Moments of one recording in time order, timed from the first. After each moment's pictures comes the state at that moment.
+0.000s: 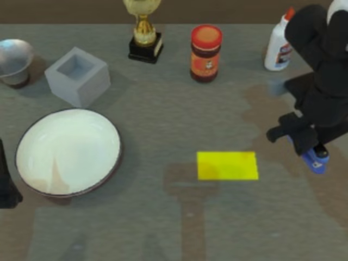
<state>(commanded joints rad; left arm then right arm) 0.00 0.00 0.00 0.00 0.00 0.00 0.37 1.85 1.41 -1.15 0.00 -0.04</state>
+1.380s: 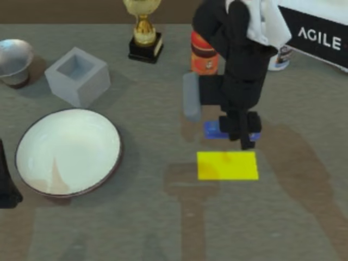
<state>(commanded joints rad) 0.00 0.00 0.00 0.00 0.00 0.00 0.57 2.19 1.86 -1.25 0.00 -0.98</state>
